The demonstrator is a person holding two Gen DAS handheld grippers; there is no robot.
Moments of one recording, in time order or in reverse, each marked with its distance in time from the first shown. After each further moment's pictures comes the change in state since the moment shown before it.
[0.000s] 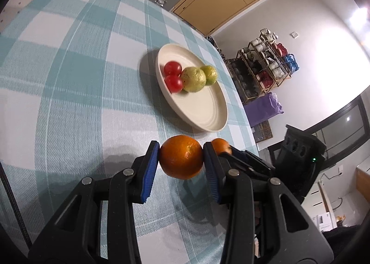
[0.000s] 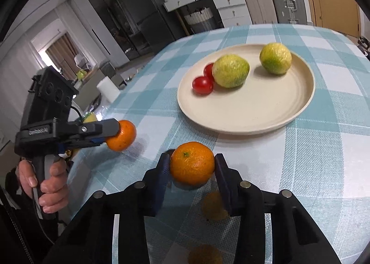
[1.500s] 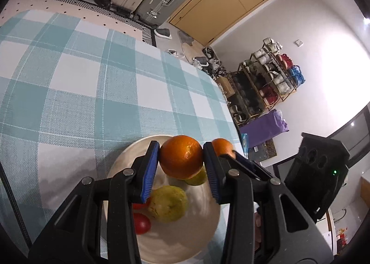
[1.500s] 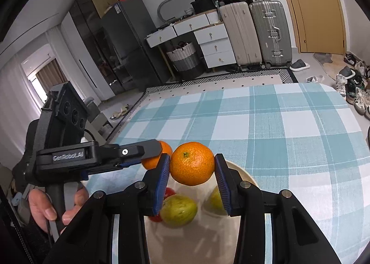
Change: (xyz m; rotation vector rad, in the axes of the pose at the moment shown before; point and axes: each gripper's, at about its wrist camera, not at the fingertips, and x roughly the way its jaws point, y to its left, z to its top) left arm 0.125 -0.043 0.179 0.009 -0.040 0.015; right arm 0.013 -0.072 0.167 0.042 -0.150 -0.096
